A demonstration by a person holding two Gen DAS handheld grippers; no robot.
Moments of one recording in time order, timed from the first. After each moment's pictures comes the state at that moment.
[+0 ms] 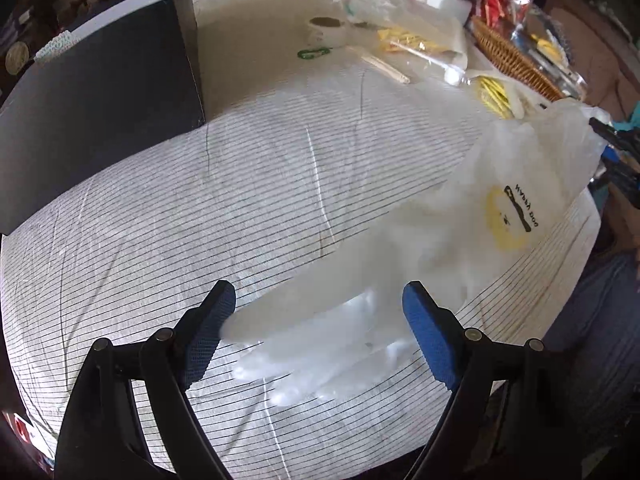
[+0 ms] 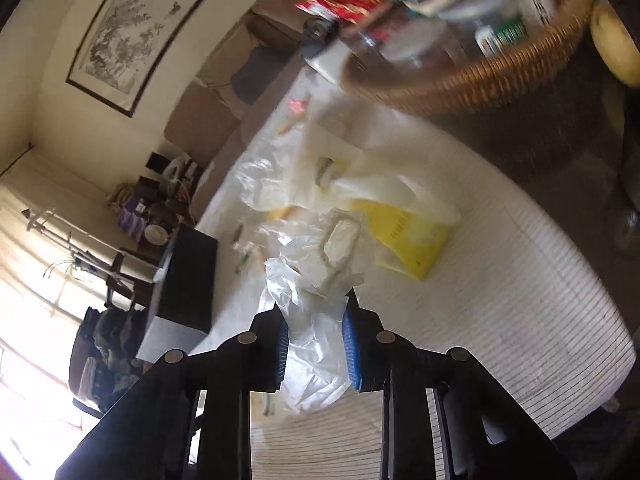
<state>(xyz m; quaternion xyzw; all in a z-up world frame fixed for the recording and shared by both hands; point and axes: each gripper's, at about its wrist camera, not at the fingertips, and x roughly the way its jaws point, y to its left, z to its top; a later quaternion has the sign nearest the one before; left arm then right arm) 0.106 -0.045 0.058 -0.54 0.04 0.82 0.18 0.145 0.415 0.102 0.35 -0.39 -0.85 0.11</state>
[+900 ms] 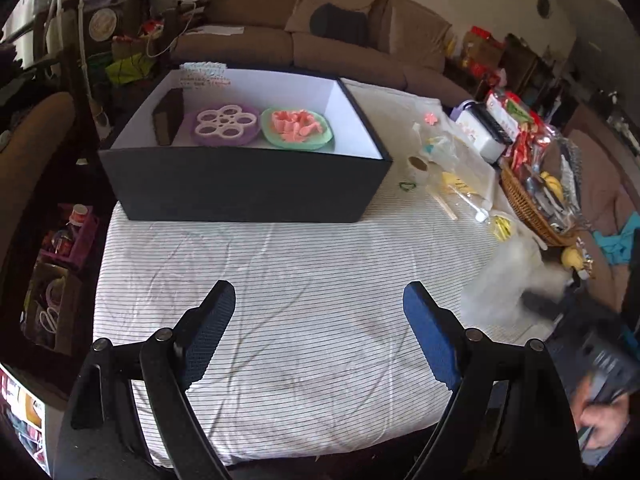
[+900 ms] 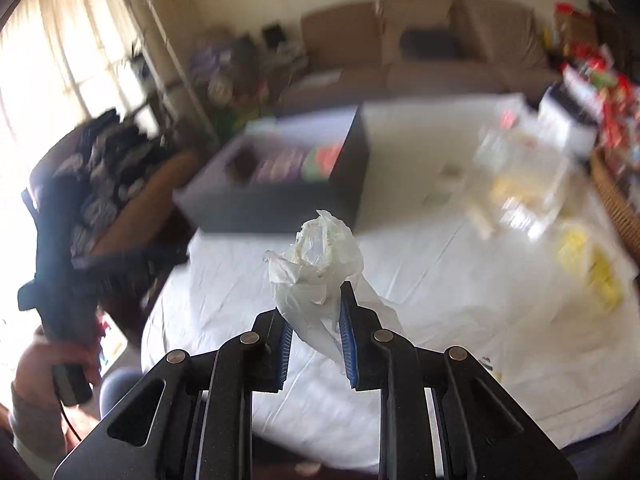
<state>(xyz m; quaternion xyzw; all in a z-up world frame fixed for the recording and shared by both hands) 0.125 -0.238 0.158 -0.46 -0.08 0.88 0.10 0.169 0.036 0.134 0.44 -0.05 -0.86 0.25</state>
